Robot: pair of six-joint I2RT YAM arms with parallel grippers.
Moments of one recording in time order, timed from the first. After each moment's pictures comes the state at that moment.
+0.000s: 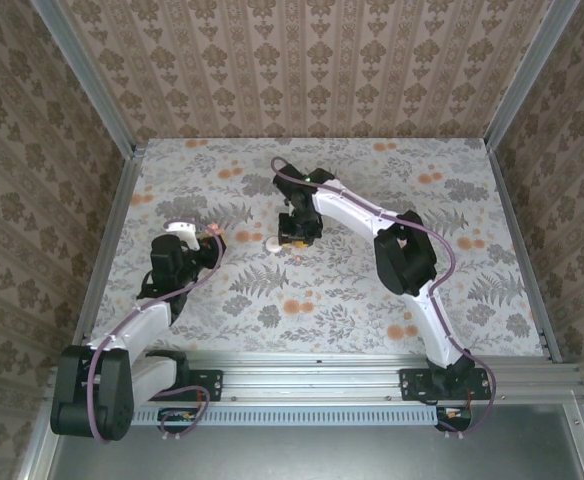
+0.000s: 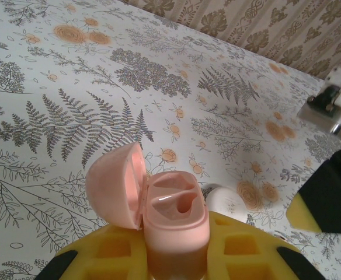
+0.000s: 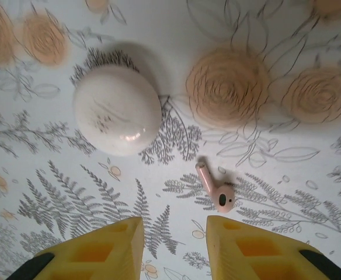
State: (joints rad) left arm -0.16 1.07 0.33 0.36 0.33 -0.37; right arm 0.64 2.30 2.05 -1.12 -0.22 0.62
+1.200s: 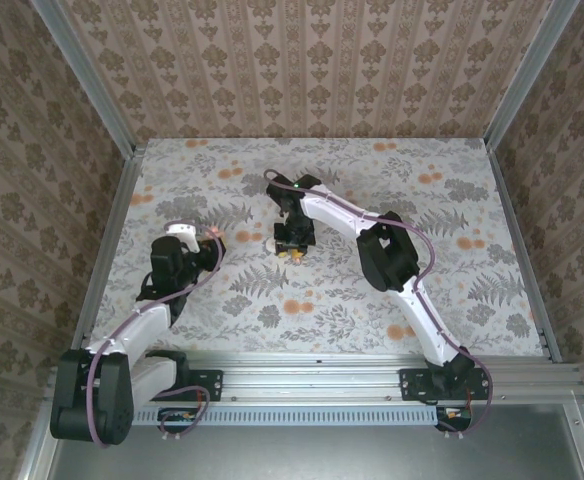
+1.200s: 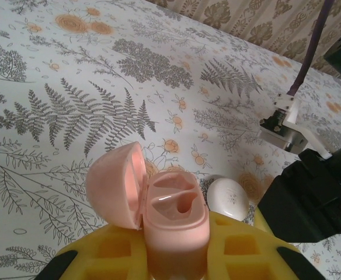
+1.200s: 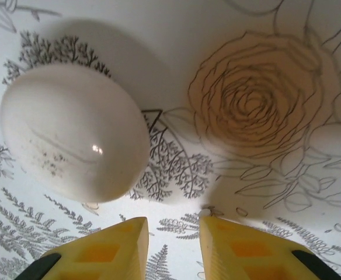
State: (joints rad) left arm -0.16 1.05 0.32 0.32 0.33 -0.37; right arm 0.67 2.46 2.16 -1.20 -0.26 0.63
